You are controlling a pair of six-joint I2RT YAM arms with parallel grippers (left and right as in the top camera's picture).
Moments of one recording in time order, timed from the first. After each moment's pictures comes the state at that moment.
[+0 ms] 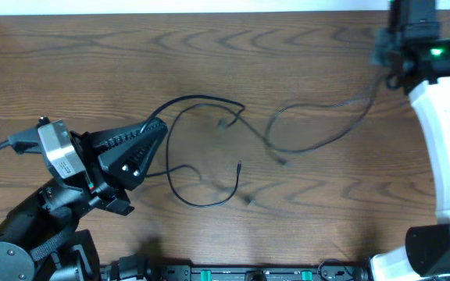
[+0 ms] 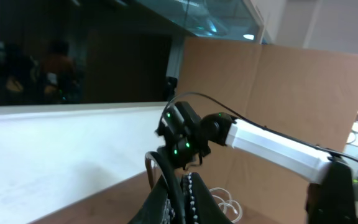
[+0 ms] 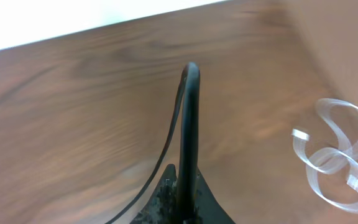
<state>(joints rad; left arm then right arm) 0.21 0.68 1.00 0.34 1.13 -0.83 0.04 1.68 1.77 -0.95 0.48 0.27</state>
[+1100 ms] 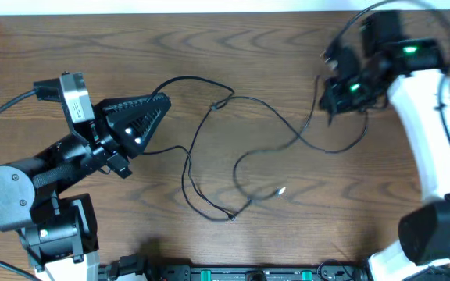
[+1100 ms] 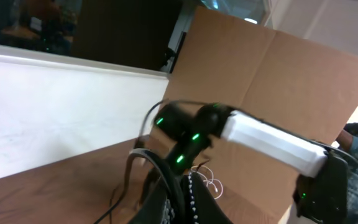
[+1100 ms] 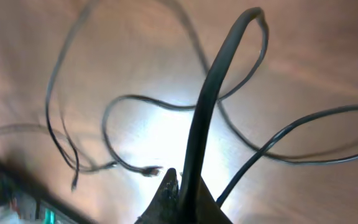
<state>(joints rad) 0.21 0.84 1.00 0.31 1.22 -0.83 0.15 1.76 1.68 -1.29 -0.37 -0.10</state>
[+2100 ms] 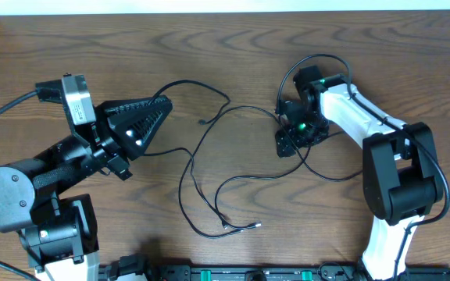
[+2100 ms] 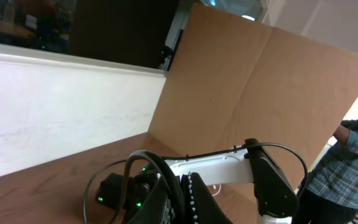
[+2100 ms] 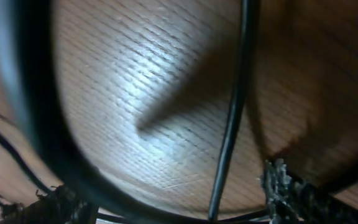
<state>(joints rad) 0.21 0.84 1.00 0.31 1.23 -0.83 0.31 2.05 1.40 -0.99 -0.28 -0.22</state>
